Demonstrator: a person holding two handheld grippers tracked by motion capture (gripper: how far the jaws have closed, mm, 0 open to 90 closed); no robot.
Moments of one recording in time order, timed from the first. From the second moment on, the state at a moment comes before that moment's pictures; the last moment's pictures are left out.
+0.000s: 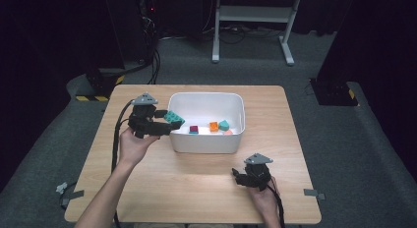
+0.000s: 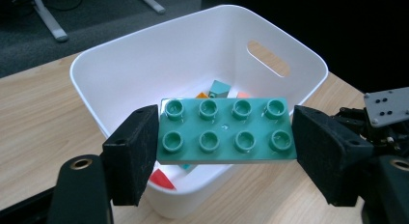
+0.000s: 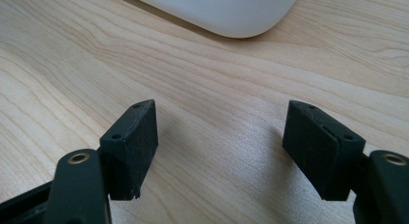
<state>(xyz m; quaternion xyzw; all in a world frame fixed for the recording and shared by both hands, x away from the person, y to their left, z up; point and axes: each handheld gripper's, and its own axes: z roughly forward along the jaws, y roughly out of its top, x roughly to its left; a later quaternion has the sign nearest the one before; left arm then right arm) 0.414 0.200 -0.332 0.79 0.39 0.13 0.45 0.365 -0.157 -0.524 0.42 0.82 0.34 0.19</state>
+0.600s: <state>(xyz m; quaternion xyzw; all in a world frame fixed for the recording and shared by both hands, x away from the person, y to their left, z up) 0.457 0.155 -0.339 0.78 0.41 0.13 0.45 0.365 -0.158 -0.524 0.42 0.82 0.34 0.19</state>
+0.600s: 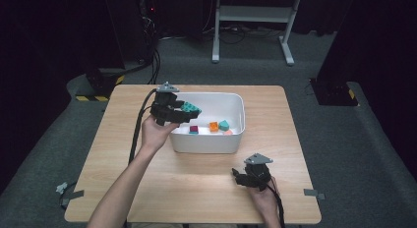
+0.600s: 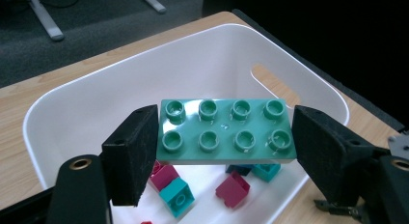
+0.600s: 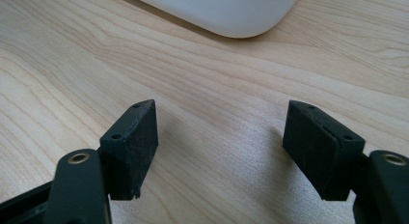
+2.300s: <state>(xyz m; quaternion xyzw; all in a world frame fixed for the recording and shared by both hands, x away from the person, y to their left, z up) 0.339 0.260 -0.529 0.74 0.54 0.23 0.32 0.365 -0.157 -0.524 0.42 0.82 0.34 0.19</state>
